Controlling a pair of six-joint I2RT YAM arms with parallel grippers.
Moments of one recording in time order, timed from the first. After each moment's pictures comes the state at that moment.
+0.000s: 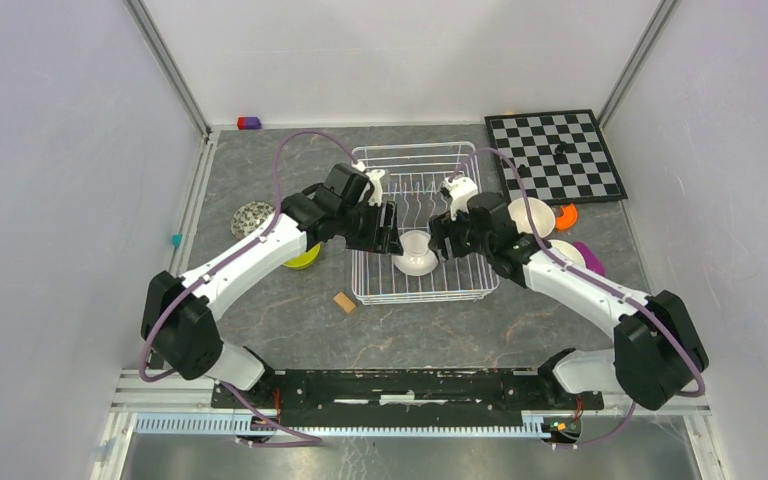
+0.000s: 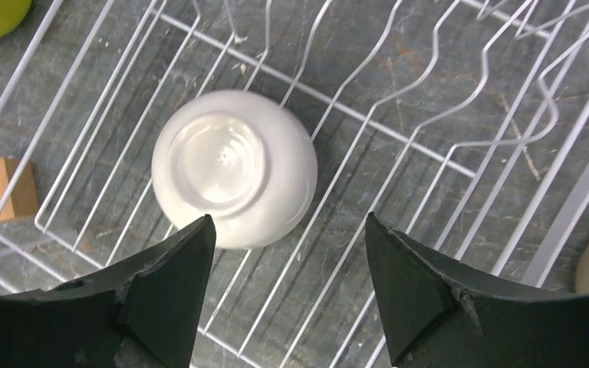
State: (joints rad) left arm -0.65 1.47 1.23 -0.63 0.28 -0.42; right arm 0.57 1.34 0.83 -0.09 -0.03 0.08
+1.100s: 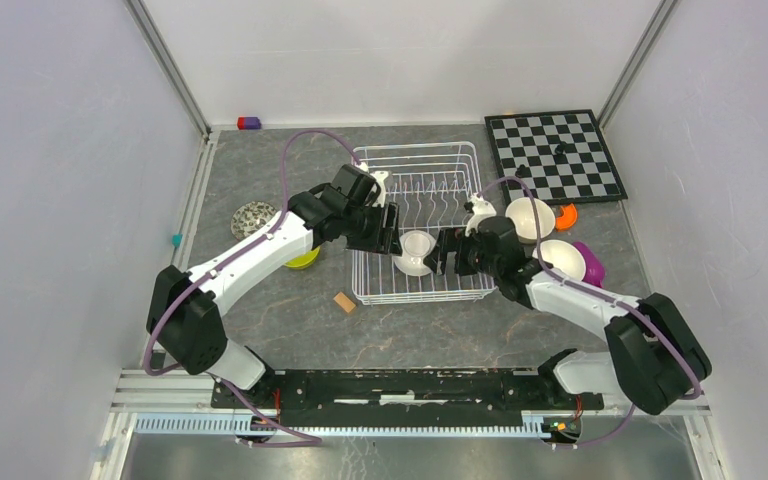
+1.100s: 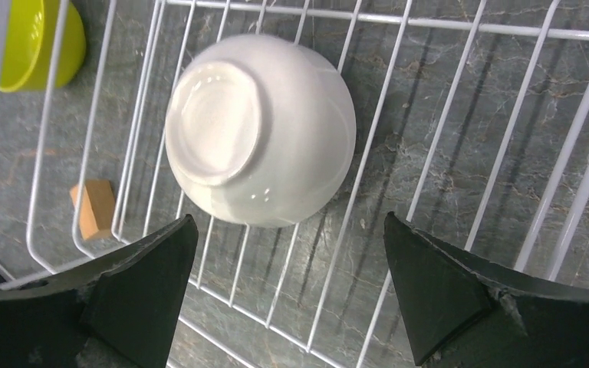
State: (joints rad) left arm -0.67 1.51 1.26 -0.66 0.21 -0.42; right arm 0.54 1.29 0.56 0.15 -0.14 0.45
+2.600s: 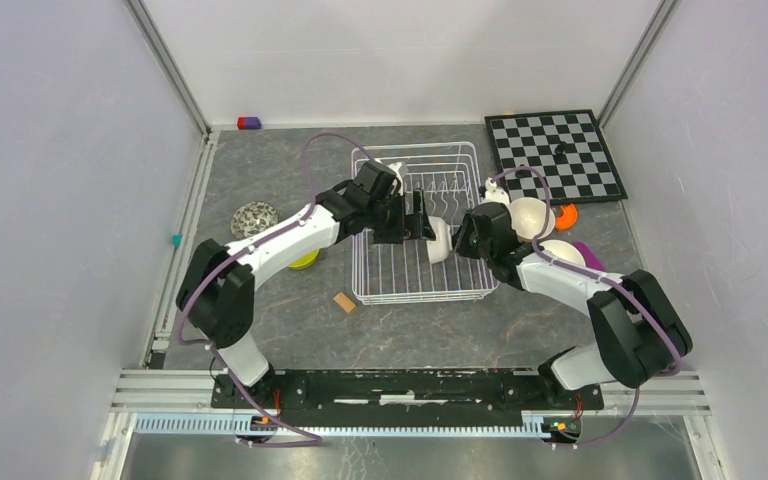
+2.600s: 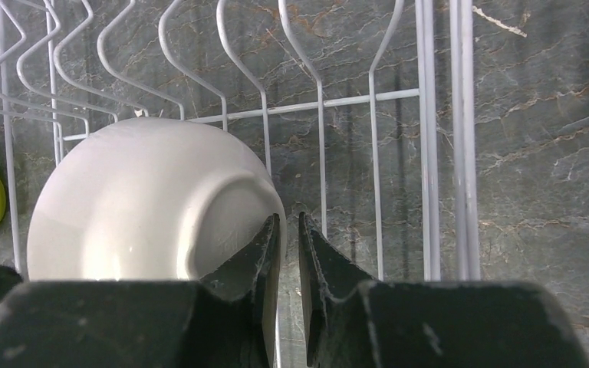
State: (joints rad) left arm -0.70 1.68 1.30 -0.42 0.25 -0.64; right arm 0.50 1.44 0.68 0.11 0.14 0.61
